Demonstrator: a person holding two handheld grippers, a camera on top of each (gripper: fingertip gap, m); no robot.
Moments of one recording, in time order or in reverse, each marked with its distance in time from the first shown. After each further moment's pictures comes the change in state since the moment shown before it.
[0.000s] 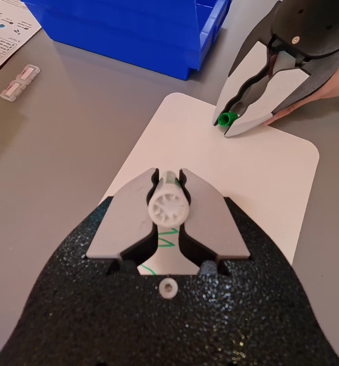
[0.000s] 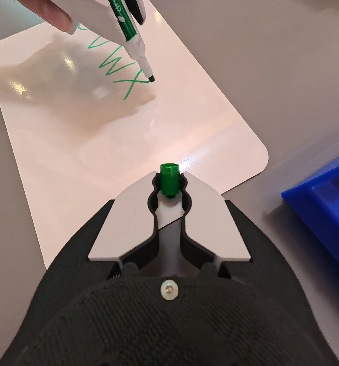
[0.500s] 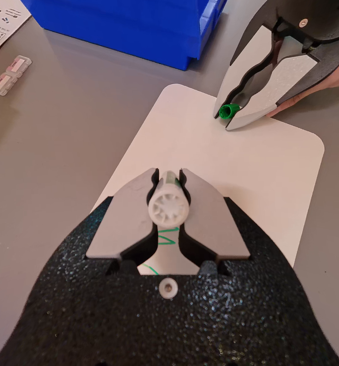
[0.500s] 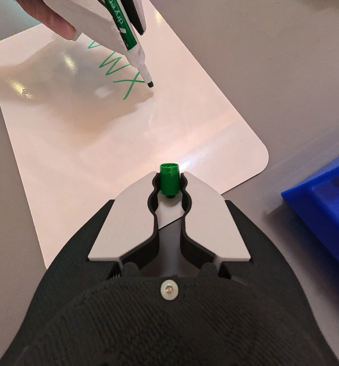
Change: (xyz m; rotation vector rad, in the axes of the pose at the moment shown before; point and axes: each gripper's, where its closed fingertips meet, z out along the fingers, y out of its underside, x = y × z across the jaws) left arm 0.000 0.006 0.004 -0.036 0.007 0.011; right arm 0.000 0.000 0.000 0.000 -0.002 0.002
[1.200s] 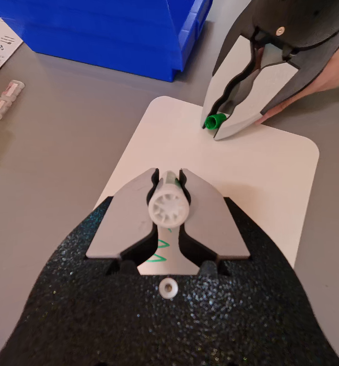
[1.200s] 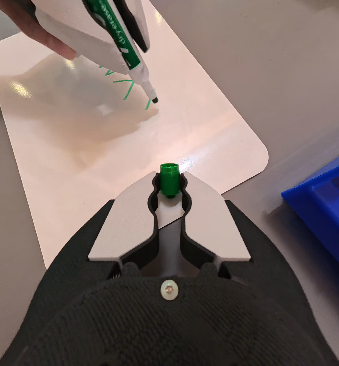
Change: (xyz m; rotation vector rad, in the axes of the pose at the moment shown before) left arm 0.017 -0.013 0.011 0.014 -0.005 0.067; right arm 0.000 0.000 0.000 0.000 0.001 0.000
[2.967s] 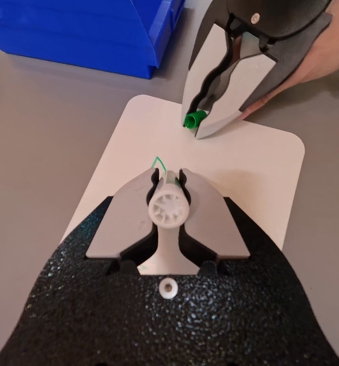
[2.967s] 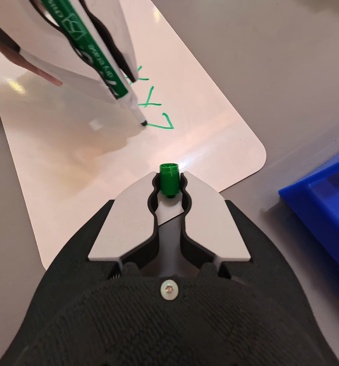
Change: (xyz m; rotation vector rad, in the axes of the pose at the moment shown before) left arm 0.025 0.000 0.011 -0.039 0.025 0.042; right arm 0.001 0.002 -0.002 -0.003 0.009 -0.015
